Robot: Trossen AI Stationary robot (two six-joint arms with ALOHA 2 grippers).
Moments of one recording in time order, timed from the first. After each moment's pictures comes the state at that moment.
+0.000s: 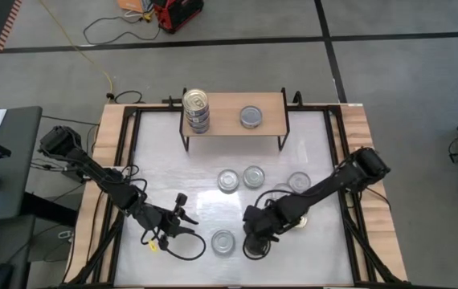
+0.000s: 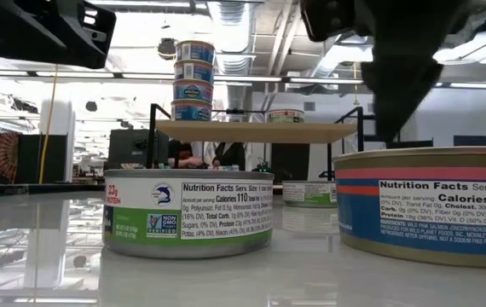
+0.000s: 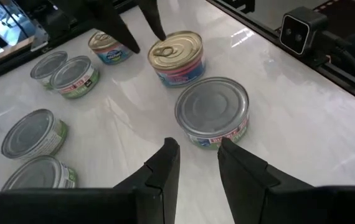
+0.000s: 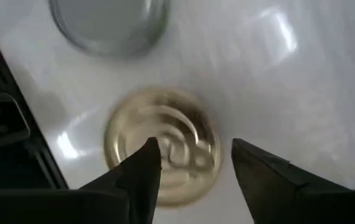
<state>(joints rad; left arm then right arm) -0.65 1.28 0.58 0.24 -0.39 0.13 0.47 1.86 1.39 -0.77 0.00 0.91</state>
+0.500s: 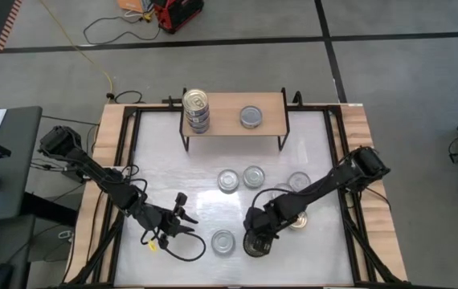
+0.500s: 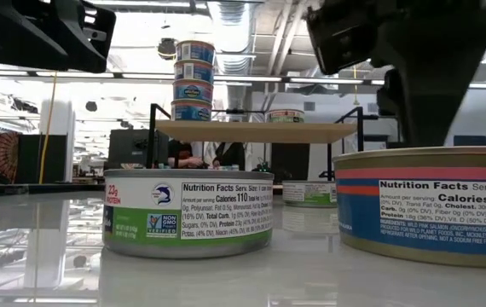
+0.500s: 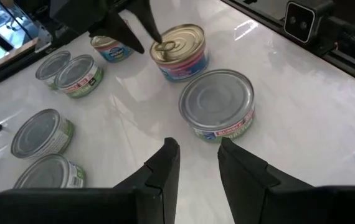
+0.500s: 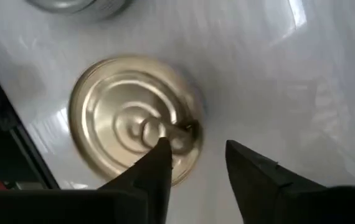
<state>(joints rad) -0.65 1.28 0.58 0.22 -0.41 0.16 0.44 1.87 1.33 -0.74 -0.11 0.88</state>
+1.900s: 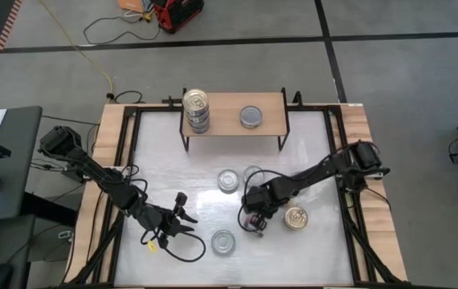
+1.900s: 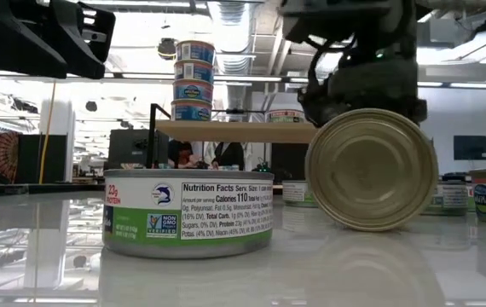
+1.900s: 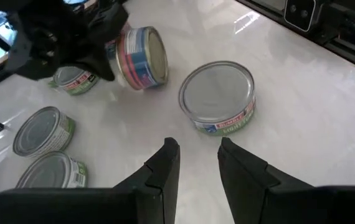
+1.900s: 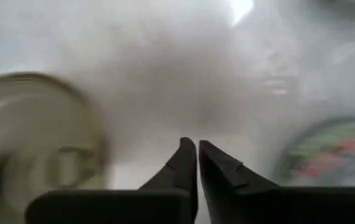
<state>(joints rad) -0.65 1.28 0.58 0.20 -0.41 0.18 0.26 1.86 1.22 -0.81 -0.02 0.87</state>
